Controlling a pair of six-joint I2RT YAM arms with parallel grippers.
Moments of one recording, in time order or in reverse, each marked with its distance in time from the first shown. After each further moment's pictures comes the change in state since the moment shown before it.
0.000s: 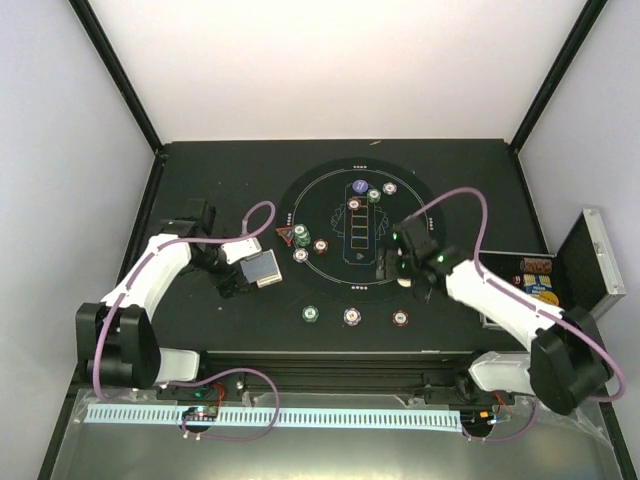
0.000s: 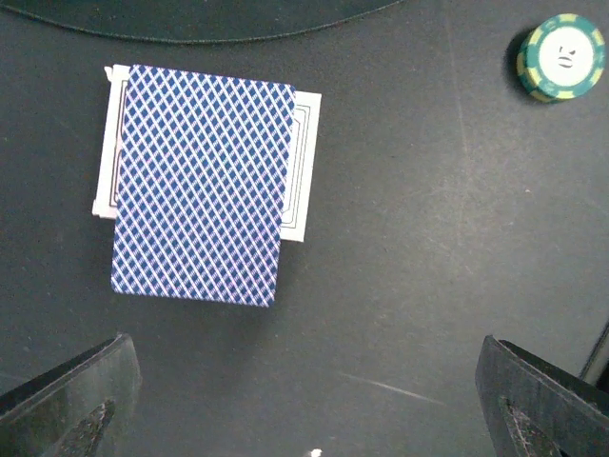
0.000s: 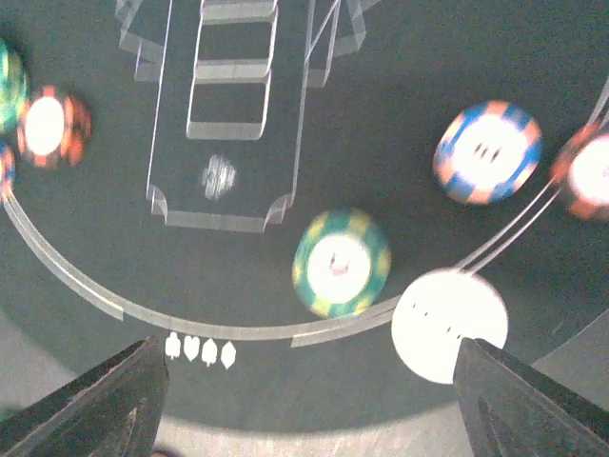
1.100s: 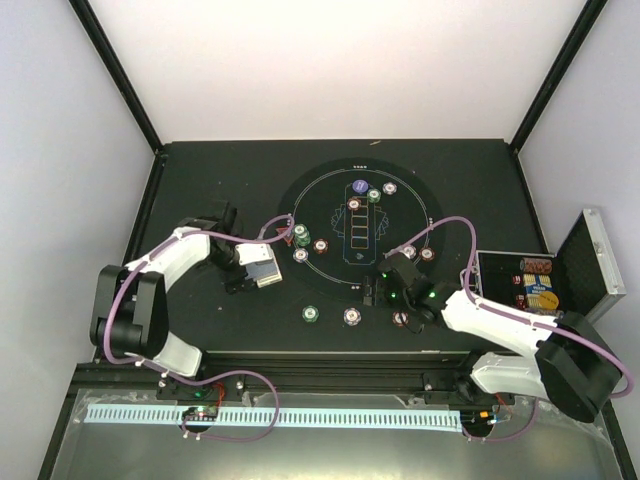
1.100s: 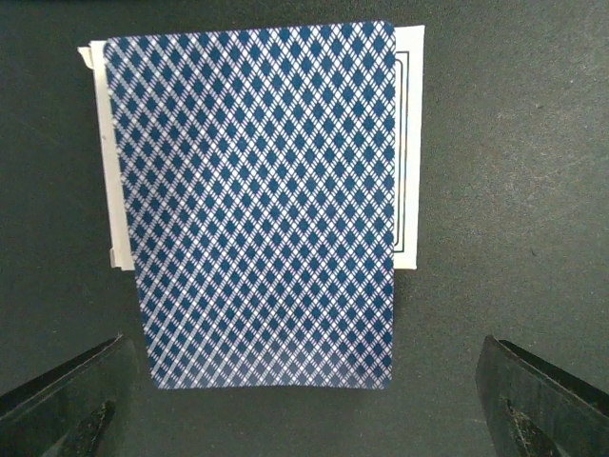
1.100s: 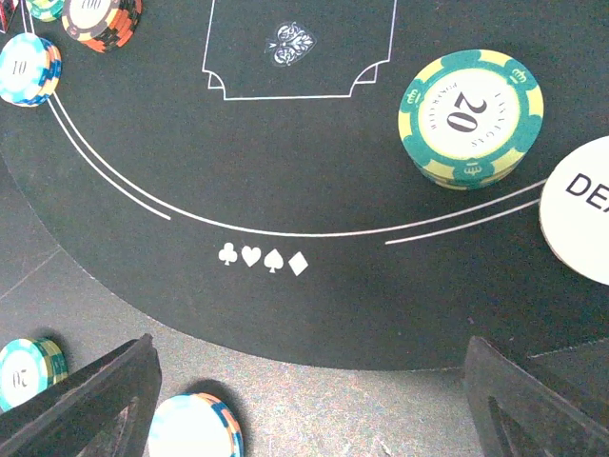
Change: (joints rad) left arm -0.117 0.178 -0.028 0.218 -0.209 0.092; right arm 0.266 -0.113 -0.330 0.281 0.022 0.225
